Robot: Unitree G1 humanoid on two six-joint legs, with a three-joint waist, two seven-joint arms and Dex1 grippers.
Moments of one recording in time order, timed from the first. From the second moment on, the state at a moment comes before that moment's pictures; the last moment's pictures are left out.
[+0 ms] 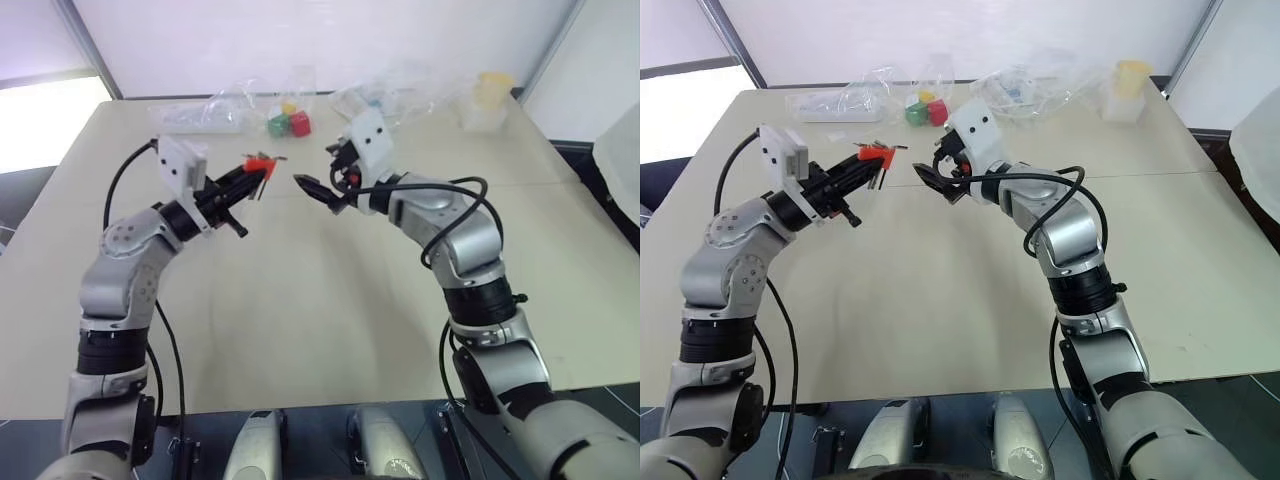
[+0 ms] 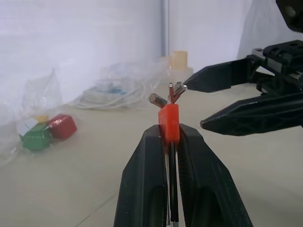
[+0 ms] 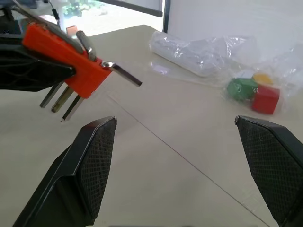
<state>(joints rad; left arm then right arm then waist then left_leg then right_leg) -0.55 0.48 0.17 -0.10 -0.49 0.41 -0.71 -0.86 -0.25 0.15 -0.04 0.22 0.72 0.49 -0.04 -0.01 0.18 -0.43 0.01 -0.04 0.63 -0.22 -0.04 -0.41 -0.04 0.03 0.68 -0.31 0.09</state>
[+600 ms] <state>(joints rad) -0.37 0.34 0.23 -0.23 -0.82 0.91 -0.43 -0.80 -0.25 0.15 -0.08 0.21 0.72 0.50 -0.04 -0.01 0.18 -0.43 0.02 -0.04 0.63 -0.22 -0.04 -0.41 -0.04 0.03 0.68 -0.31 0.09</state>
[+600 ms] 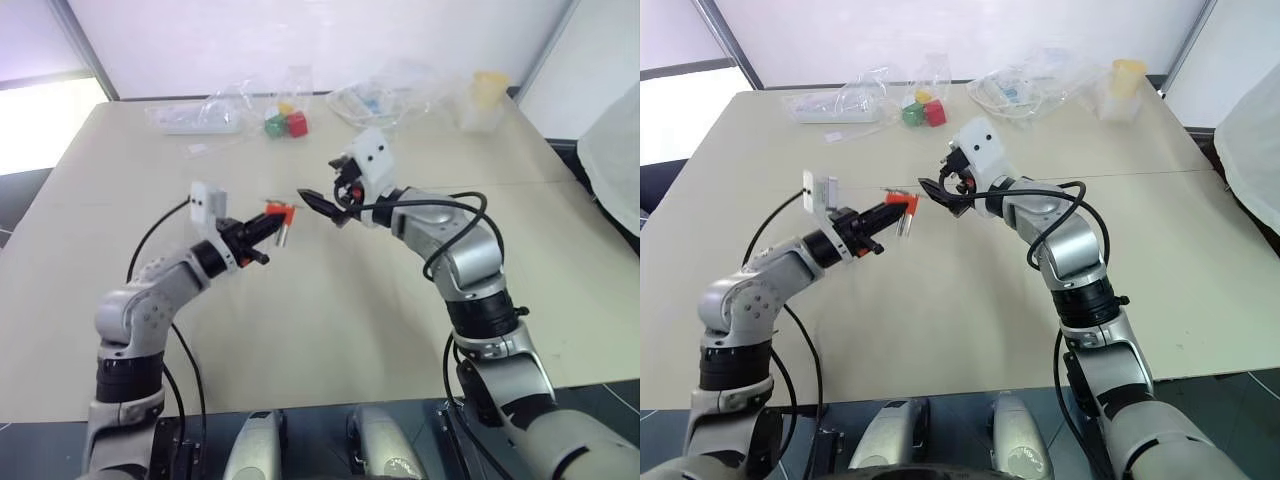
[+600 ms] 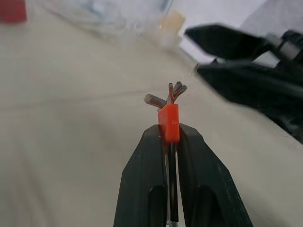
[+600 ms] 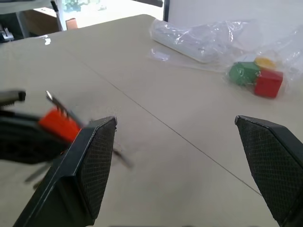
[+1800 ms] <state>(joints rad) -0.09 0.76 0.53 -0.38 -1.05 1.15 -0.37 -0.70 -0.49 0.16 -0.18 0.33 0.78 0.79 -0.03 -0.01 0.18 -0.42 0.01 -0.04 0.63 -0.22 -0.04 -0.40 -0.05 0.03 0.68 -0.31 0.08</state>
